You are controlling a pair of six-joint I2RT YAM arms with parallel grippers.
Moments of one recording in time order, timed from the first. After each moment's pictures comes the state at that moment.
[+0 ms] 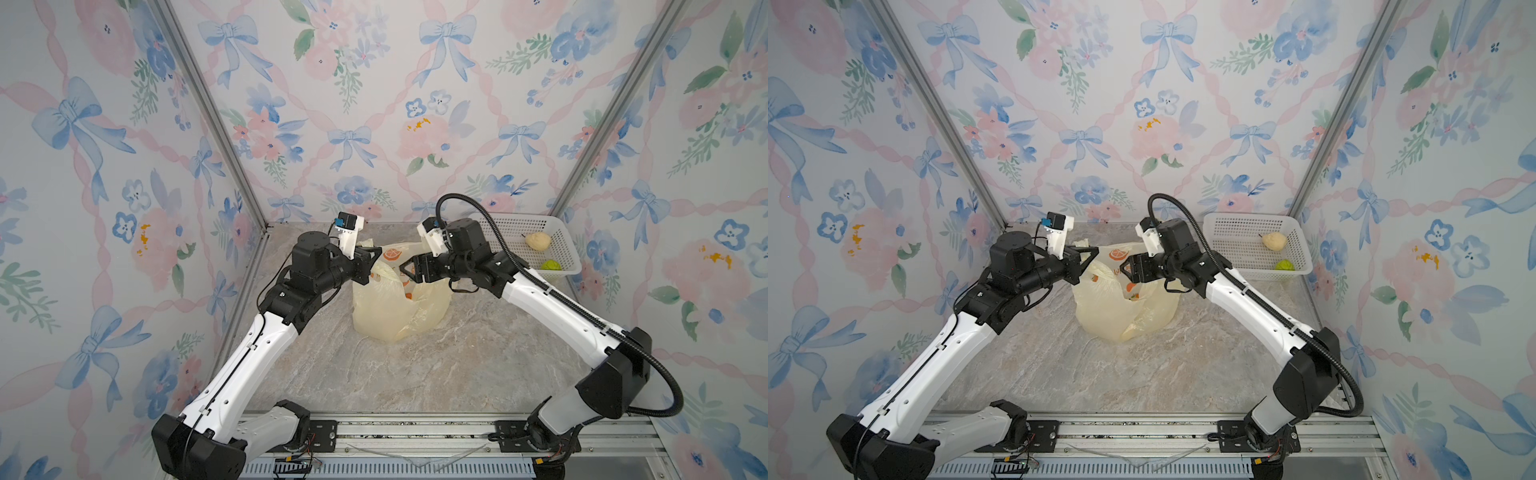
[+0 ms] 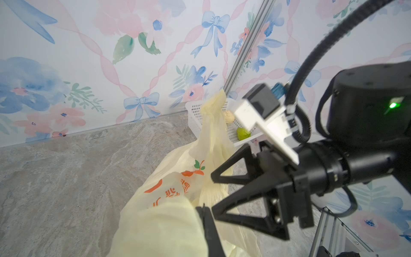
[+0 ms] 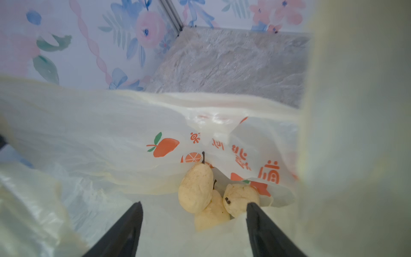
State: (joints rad) left arm -0.41 1.13 1.16 -0.29 0.36 -0.26; right arm 0.60 1.54 1.53 -0.56 -0.29 0.33
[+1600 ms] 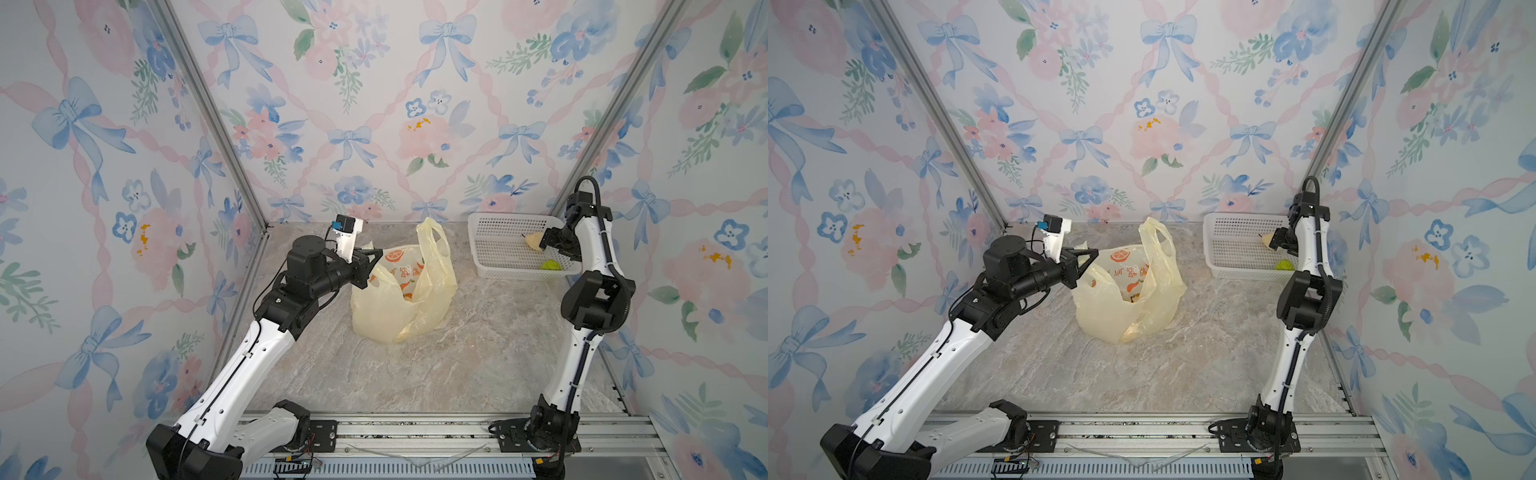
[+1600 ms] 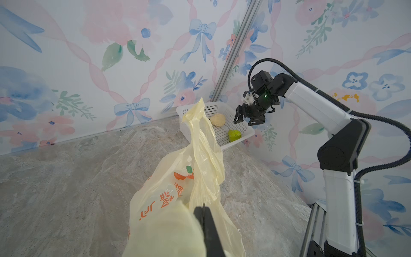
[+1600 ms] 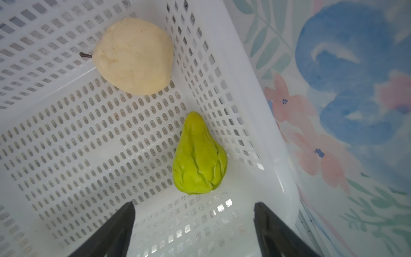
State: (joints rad) left arm -0.41 1.09 1.13 -0.25 0.41 -0.26; right arm -0.25 2.32 2.36 -1.24 0.19 0.25
